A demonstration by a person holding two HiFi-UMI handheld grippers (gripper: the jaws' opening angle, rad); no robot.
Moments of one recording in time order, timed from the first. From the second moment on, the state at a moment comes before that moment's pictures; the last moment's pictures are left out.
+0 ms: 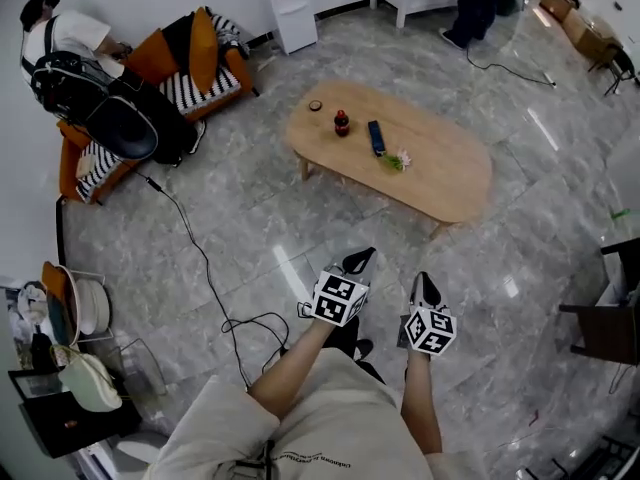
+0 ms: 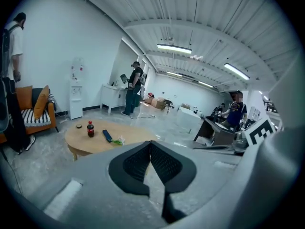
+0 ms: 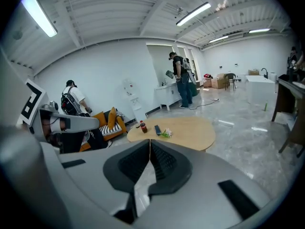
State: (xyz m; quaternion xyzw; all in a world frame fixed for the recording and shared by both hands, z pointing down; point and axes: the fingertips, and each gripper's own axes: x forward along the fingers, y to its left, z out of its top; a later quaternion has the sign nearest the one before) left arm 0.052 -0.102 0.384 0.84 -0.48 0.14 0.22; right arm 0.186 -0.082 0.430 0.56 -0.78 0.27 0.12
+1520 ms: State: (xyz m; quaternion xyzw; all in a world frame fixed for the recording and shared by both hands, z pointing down) left arm 0.068 0.000 0.371 0.85 -0.46 0.14 0.21; right arm 0.181 0.030 0.394 0.57 -0.78 0.23 0.10
